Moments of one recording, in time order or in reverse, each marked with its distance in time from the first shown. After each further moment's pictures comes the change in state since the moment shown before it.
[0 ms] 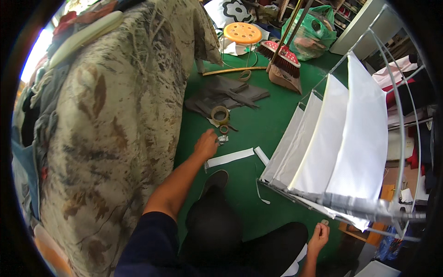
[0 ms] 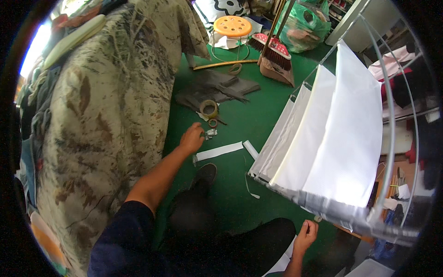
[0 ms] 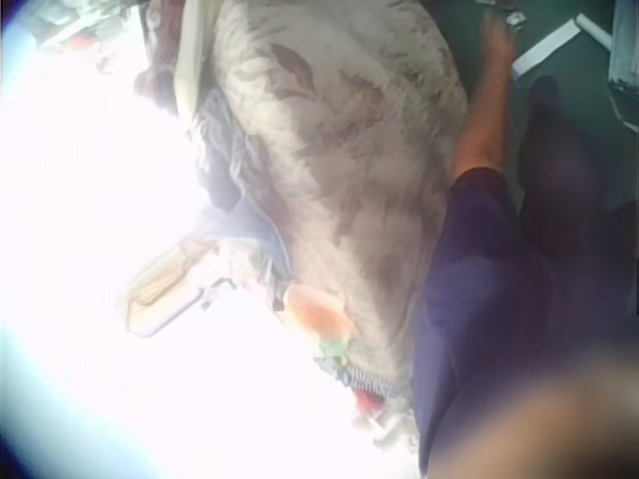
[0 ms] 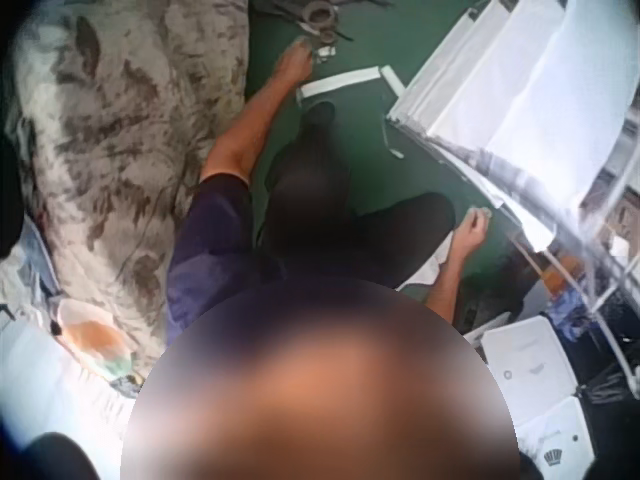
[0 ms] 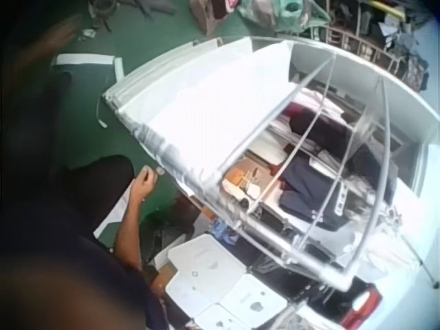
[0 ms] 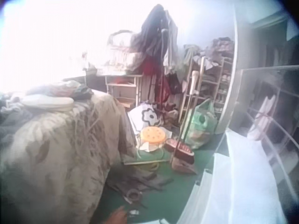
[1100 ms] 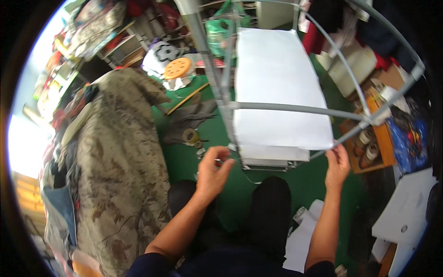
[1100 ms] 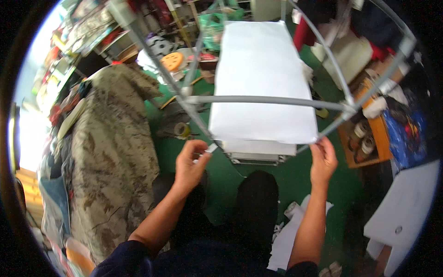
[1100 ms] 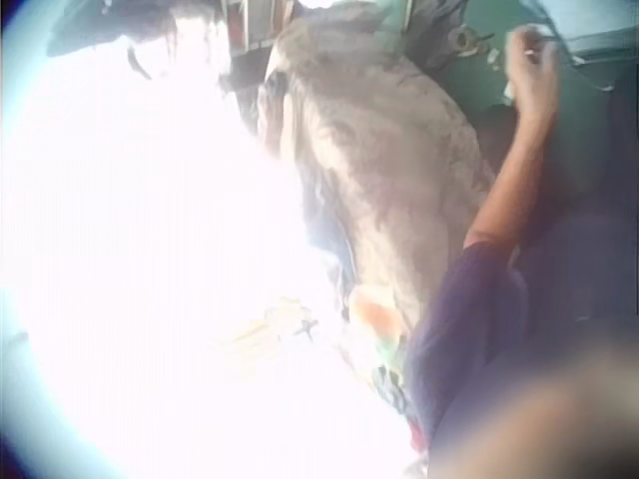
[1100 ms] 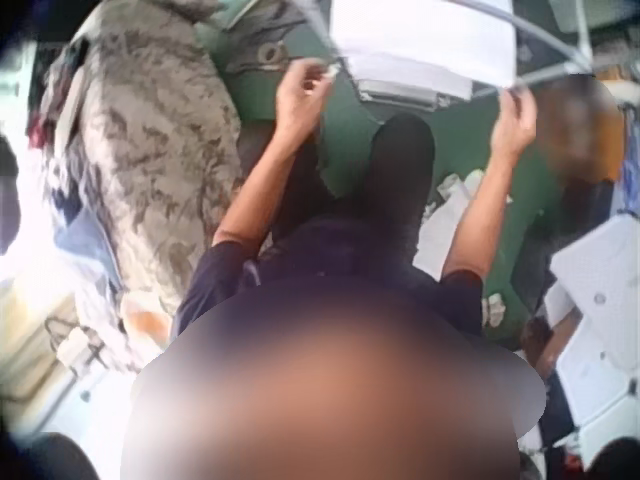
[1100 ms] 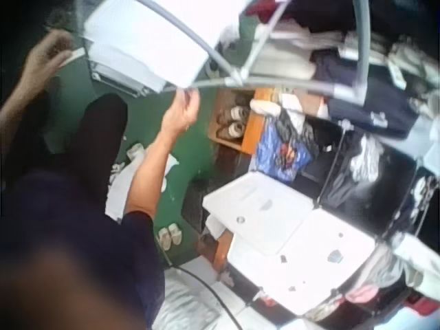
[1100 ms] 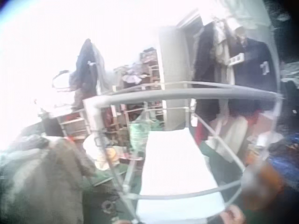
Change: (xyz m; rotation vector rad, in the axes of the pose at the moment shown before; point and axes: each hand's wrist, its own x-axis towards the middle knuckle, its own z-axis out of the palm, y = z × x) left_hand -0.185 0.317 -0.134 -0.746 -0.010 0.337; right_hand 0.075 -0.020 -0.089 0.842 0.394 -0.008
